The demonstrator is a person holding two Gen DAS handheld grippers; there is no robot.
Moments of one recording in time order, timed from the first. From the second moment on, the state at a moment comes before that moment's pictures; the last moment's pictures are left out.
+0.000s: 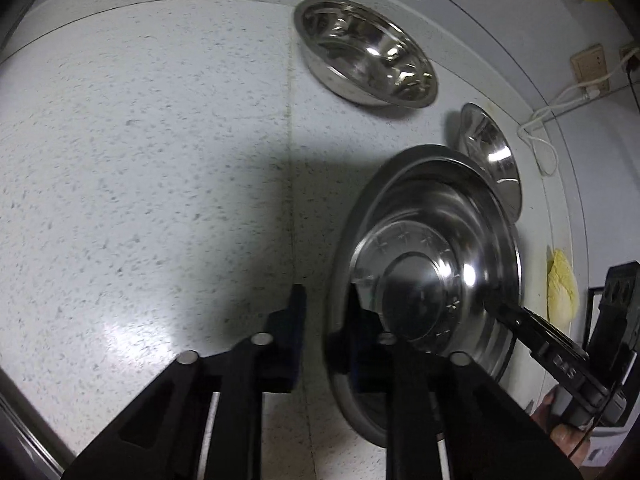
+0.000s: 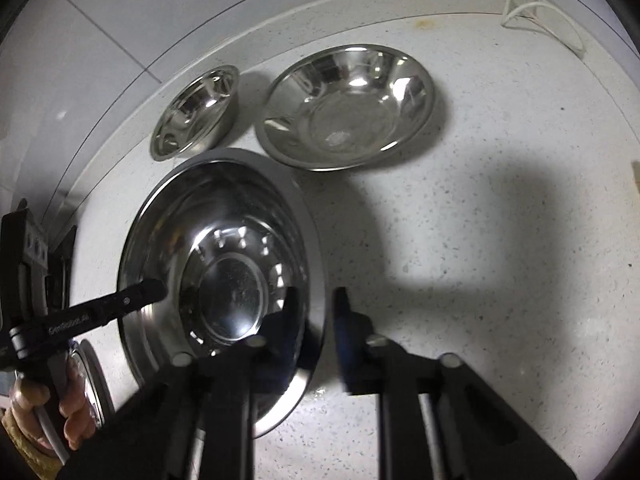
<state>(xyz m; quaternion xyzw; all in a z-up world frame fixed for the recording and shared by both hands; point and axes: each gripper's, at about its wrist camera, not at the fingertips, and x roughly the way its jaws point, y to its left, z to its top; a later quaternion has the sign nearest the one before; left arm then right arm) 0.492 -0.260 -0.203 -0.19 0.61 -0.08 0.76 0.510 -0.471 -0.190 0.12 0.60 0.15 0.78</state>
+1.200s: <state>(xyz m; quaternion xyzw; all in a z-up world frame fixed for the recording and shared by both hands) 0.298 -0.236 -0.190 -0.17 0.61 -0.10 0.76 0.316 -0.447 -0.151 0.07 0.60 0.17 0.78</state>
